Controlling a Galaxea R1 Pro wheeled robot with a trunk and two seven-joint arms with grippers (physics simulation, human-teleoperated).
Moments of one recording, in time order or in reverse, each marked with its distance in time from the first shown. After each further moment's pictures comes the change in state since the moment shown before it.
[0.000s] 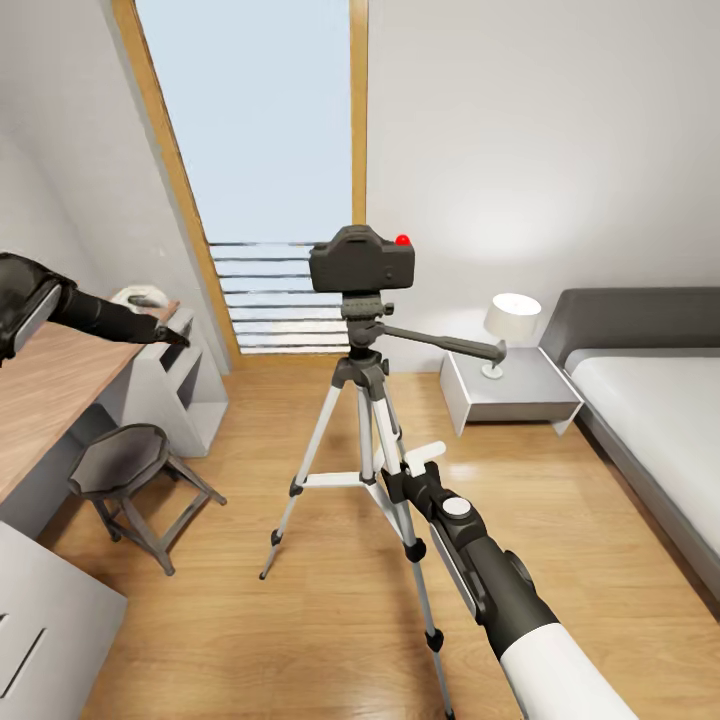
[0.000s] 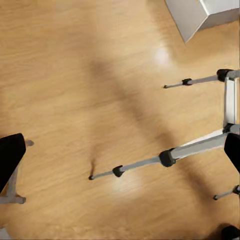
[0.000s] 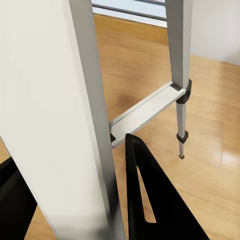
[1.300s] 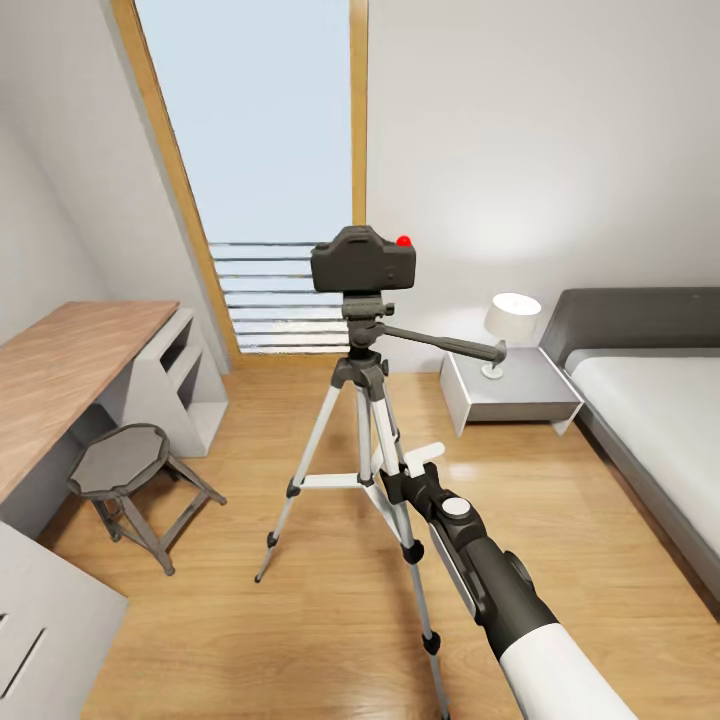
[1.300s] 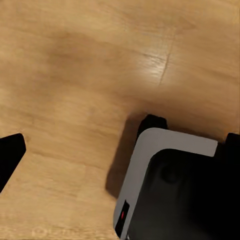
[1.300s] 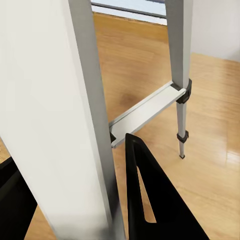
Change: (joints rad) left arm 1.214 -0.256 0.009 0.519 0.721 -0.960 0.688; right arm 0.001 0.001 0.002 0.002 -0.014 0.003 0.006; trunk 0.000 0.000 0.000
